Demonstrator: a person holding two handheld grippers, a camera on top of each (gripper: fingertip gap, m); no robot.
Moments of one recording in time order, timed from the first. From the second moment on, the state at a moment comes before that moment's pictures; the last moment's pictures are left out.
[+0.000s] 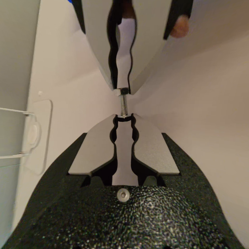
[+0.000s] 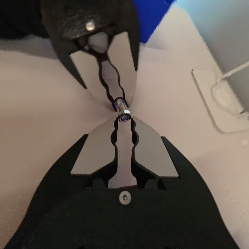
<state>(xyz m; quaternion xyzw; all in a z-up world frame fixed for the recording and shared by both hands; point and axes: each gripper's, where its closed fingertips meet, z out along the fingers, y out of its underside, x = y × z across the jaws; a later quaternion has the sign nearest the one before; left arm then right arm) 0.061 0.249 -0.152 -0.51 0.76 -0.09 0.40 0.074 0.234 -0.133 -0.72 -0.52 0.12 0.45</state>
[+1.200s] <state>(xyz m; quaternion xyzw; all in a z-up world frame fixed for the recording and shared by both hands) 0.083 0.202 -0.087 -0.49 0.61 -0.49 0.38 0.059 0.212 -0.051 -0.61 -0.42 0.37 0.56</state>
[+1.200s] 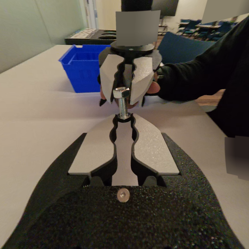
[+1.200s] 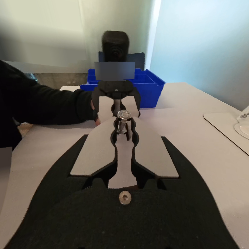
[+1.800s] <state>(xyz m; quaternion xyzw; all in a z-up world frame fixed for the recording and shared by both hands) 0.084 0.240 -0.090 -0.55 0.58 -0.39 0.46 0.074 0.228 -0.051 -0.62 -0.38 0.35 0.59</state>
